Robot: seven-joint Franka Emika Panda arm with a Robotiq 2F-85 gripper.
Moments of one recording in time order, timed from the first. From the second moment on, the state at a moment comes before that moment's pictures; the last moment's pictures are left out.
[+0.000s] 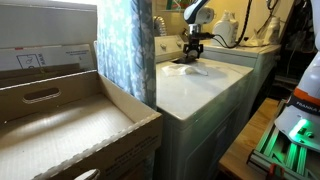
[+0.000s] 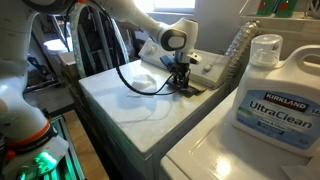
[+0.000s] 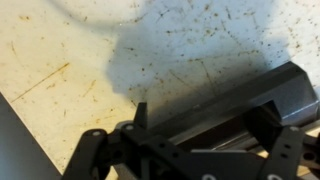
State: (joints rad) arm -0.18 0.49 -0.12 -1.70 0.11 2.10 0.05
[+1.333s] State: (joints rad) arm -0.22 0.17 -0.19 -2.06 -0.10 1.76 -0.16
